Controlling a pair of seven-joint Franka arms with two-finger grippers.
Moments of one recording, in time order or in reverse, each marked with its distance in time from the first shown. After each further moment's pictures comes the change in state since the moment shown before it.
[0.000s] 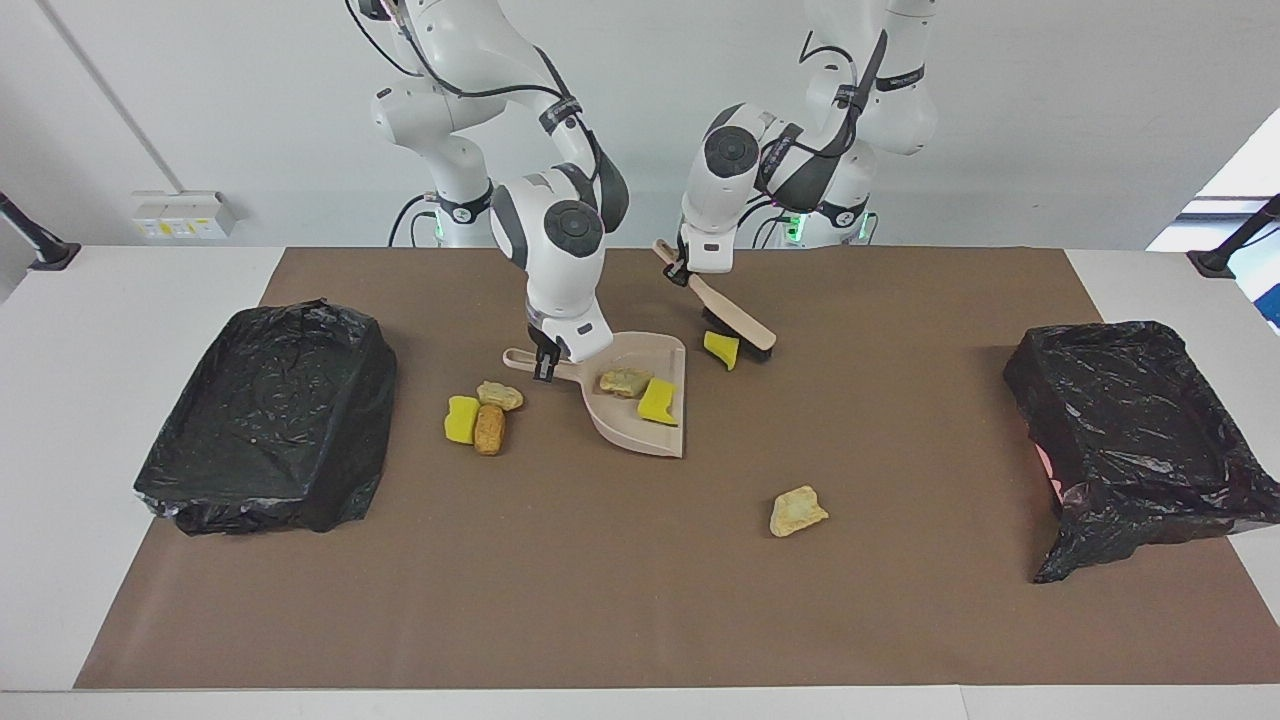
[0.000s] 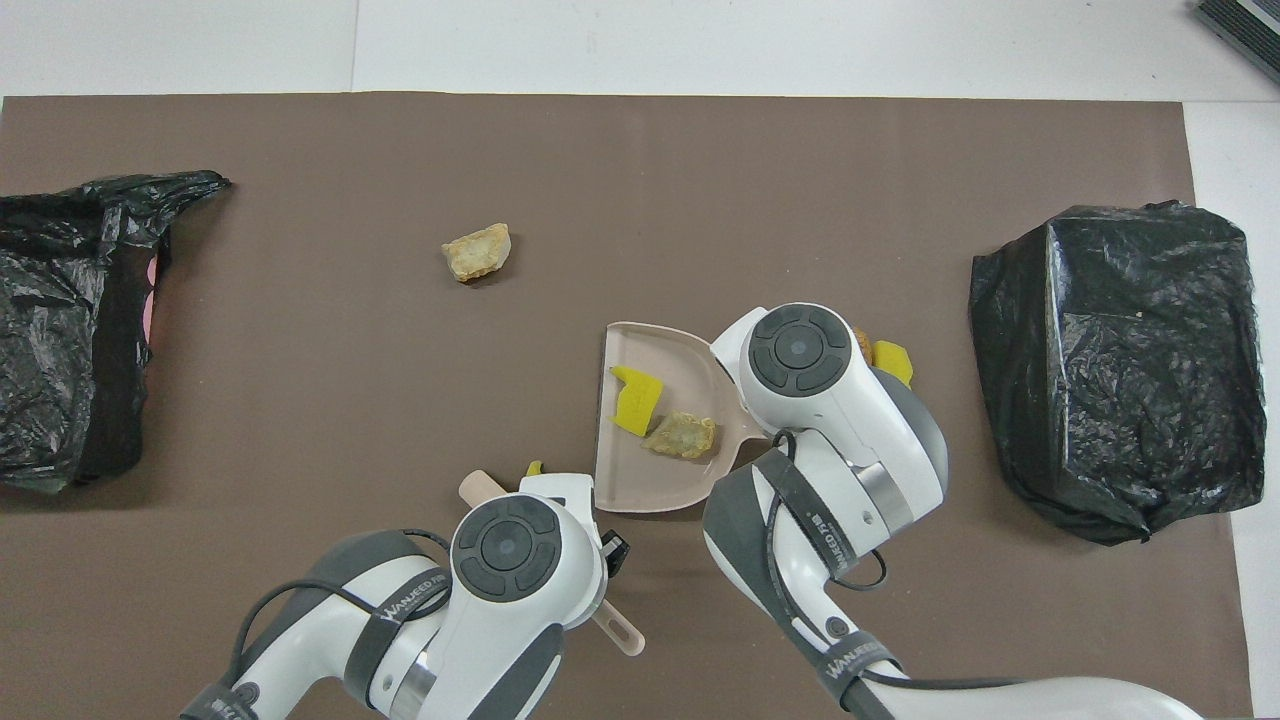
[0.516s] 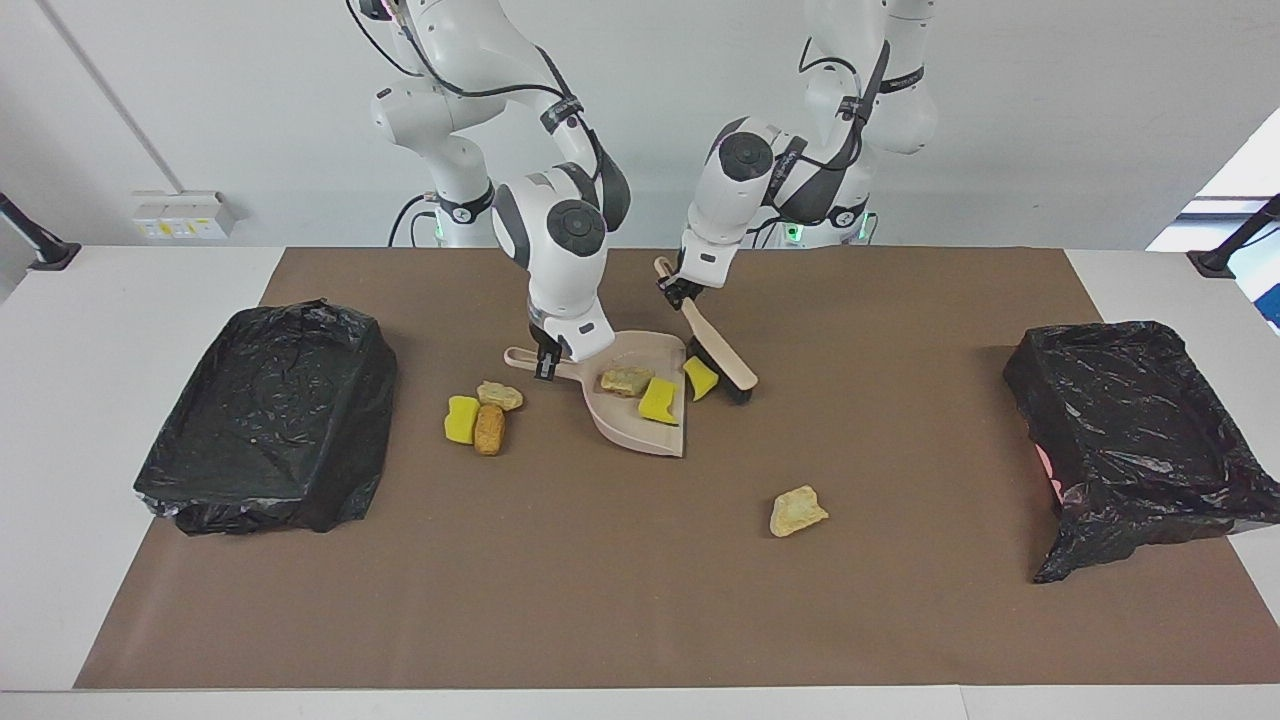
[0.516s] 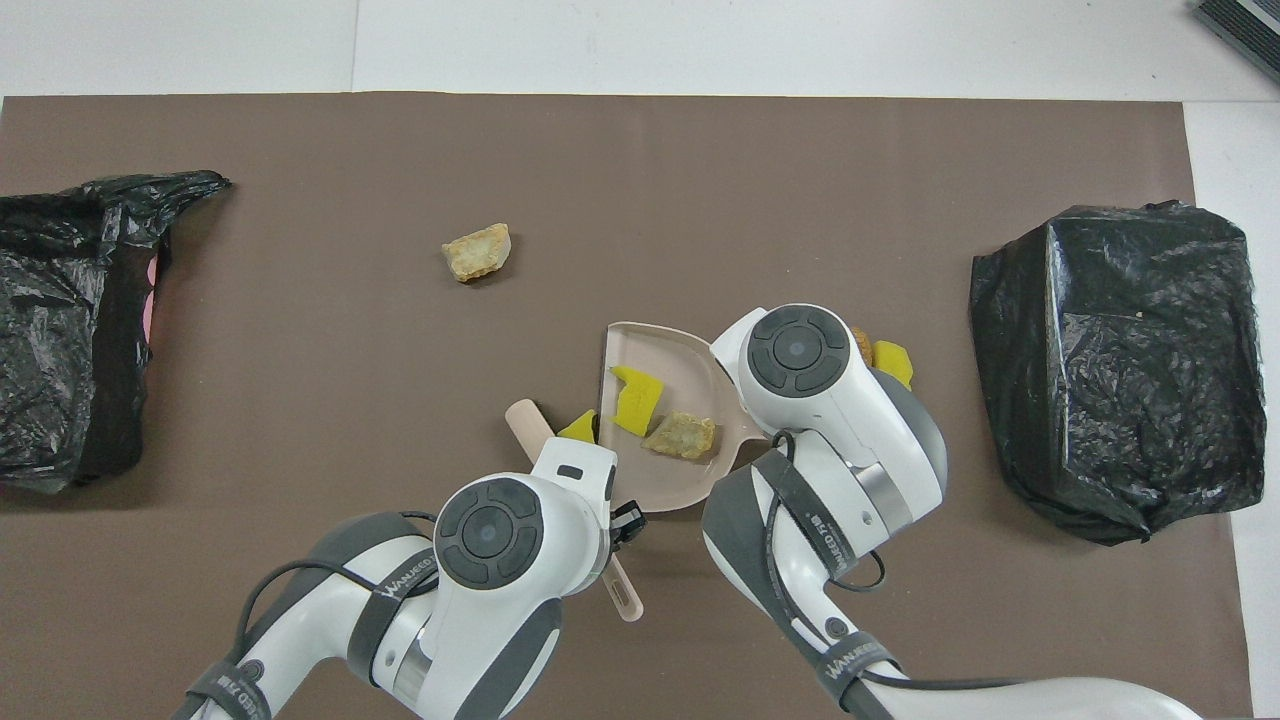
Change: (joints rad) left arm 0.011 0.033 -0.008 0.027 0.000 0.149 0.380; right arm 0.000 0.000 0.000 -0.001 0.000 -0.001 0.007
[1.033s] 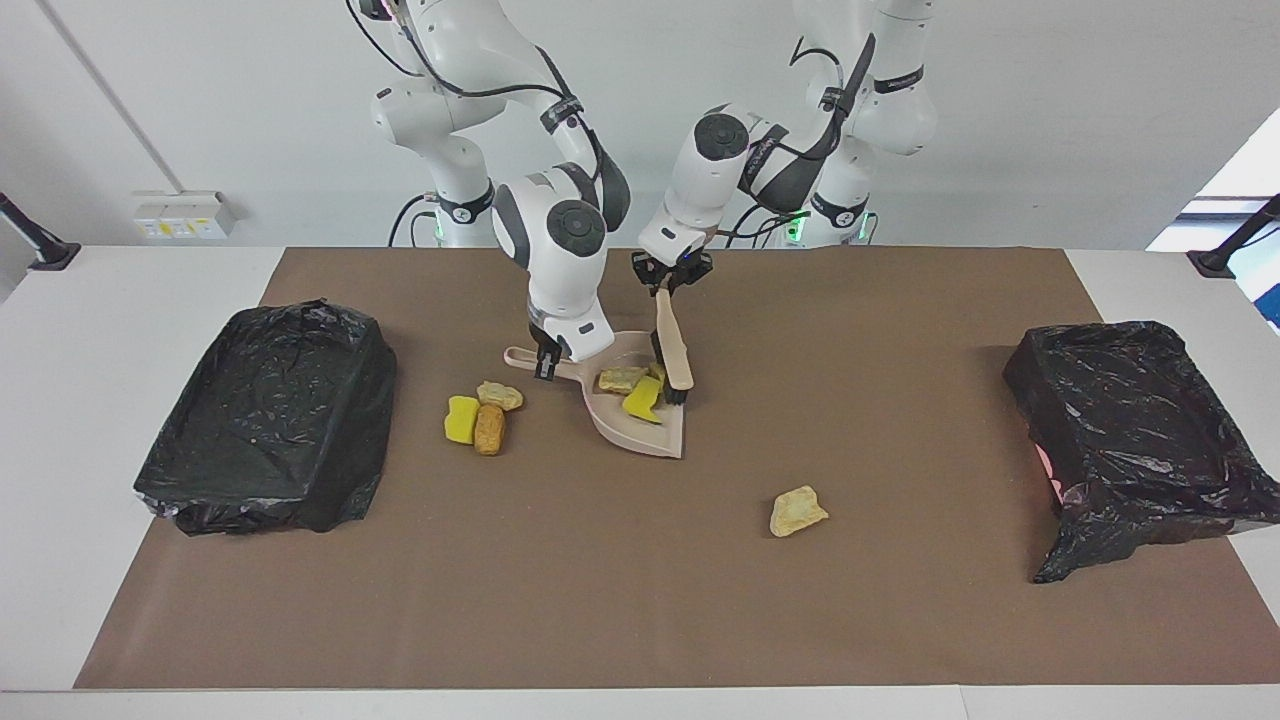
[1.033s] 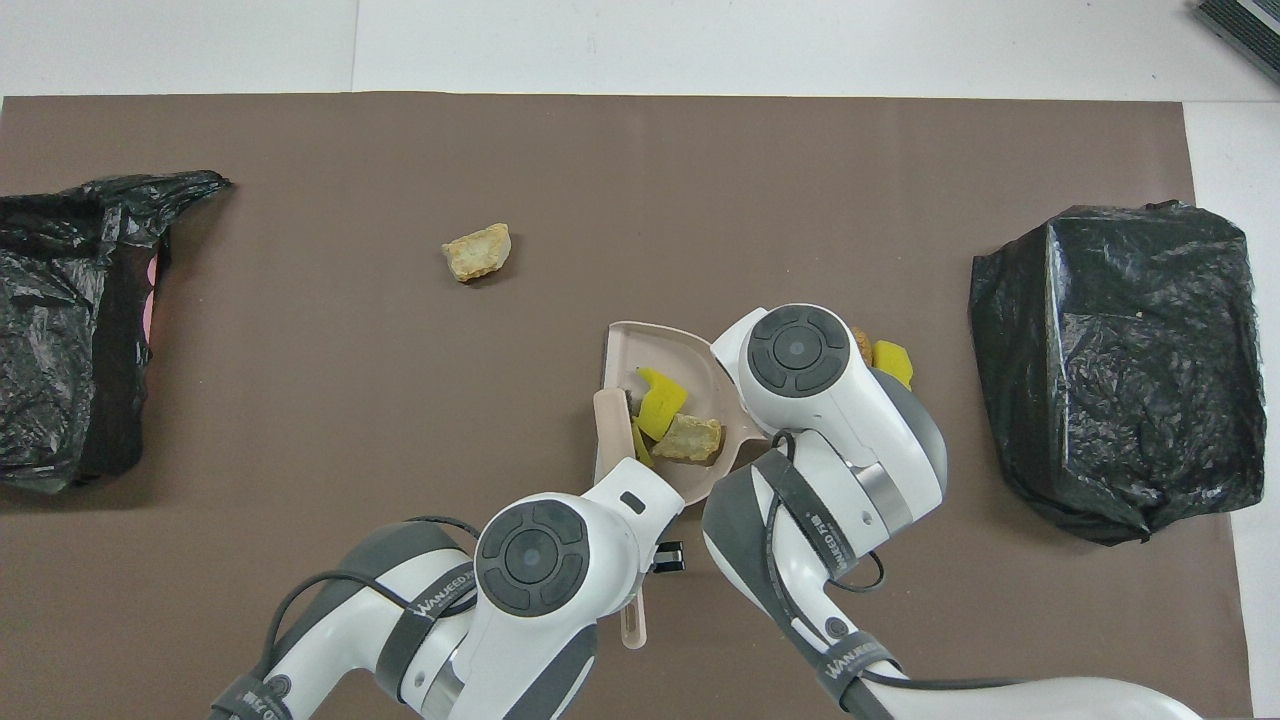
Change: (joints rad) left arm -0.036 0.003 -0.005 0.067 0.000 -0.077 0.312; right arm 0.000 0.000 0.000 -0.001 0.000 -0.001 0.006
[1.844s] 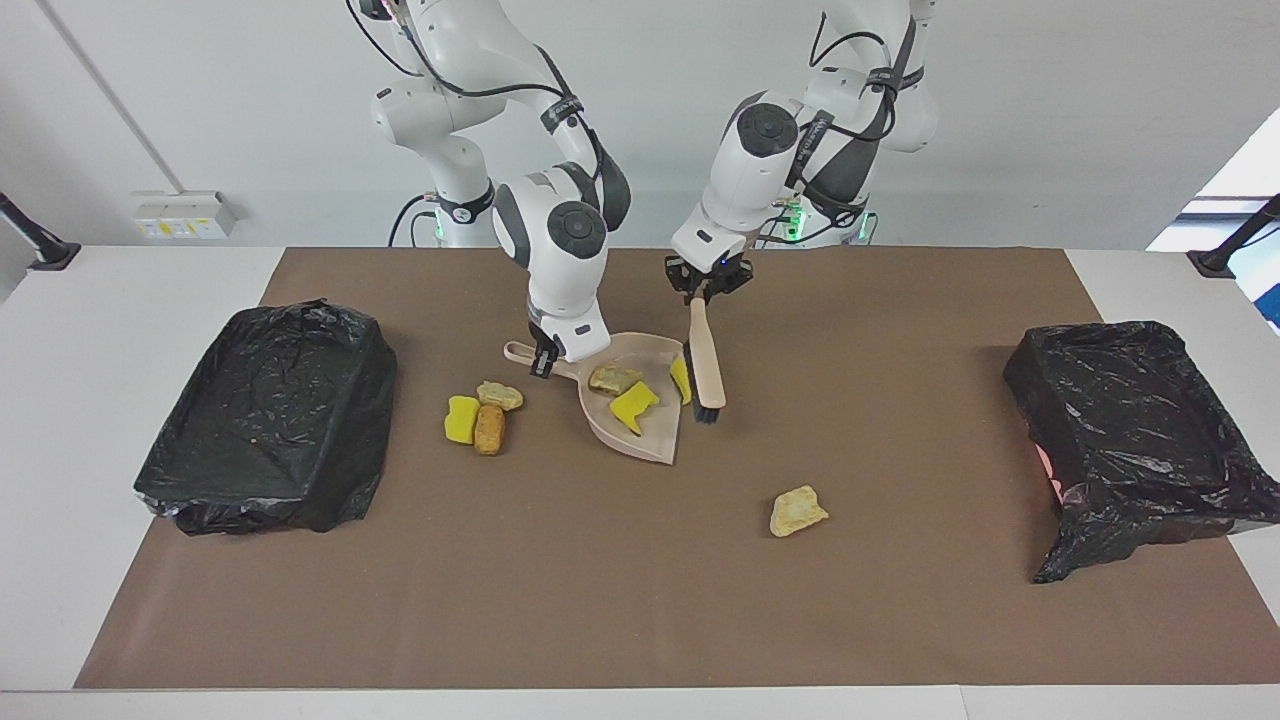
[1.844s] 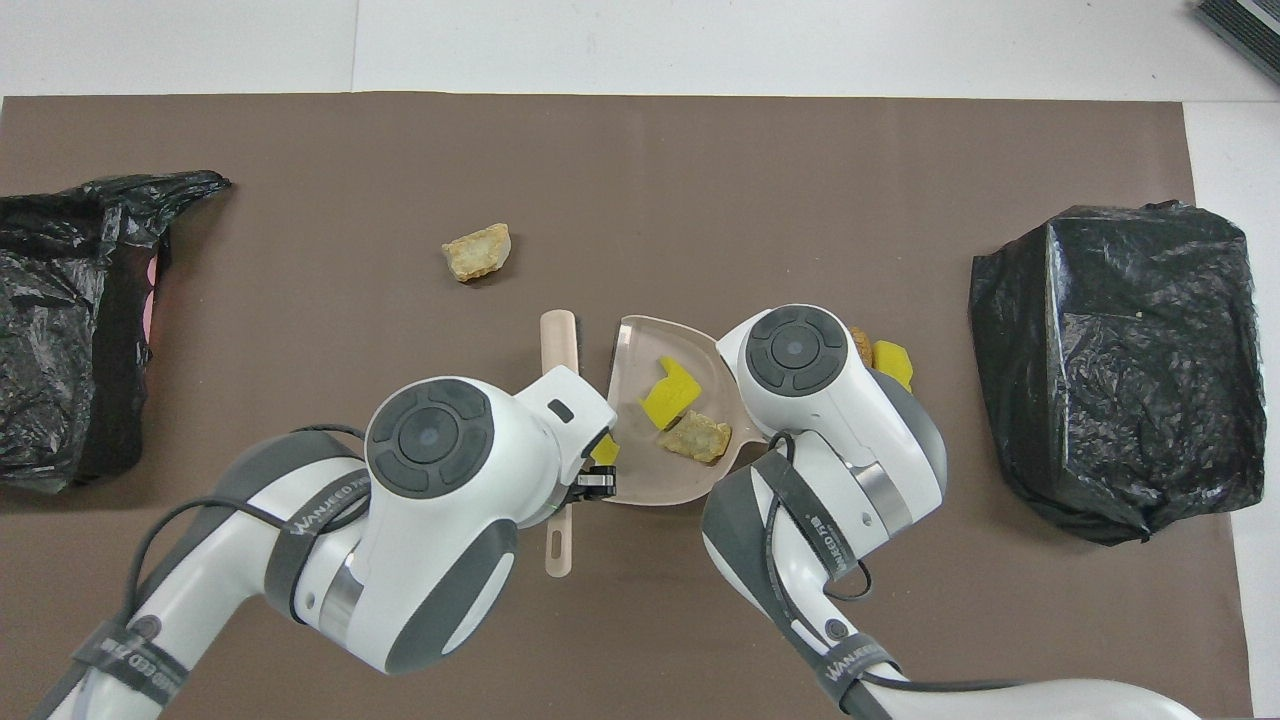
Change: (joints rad) left arm 0.178 0.013 0.021 0.149 0.123 -0.177 0.189; right arm 0.000 -0.003 0.002 -0.001 0.003 -0.028 0.095
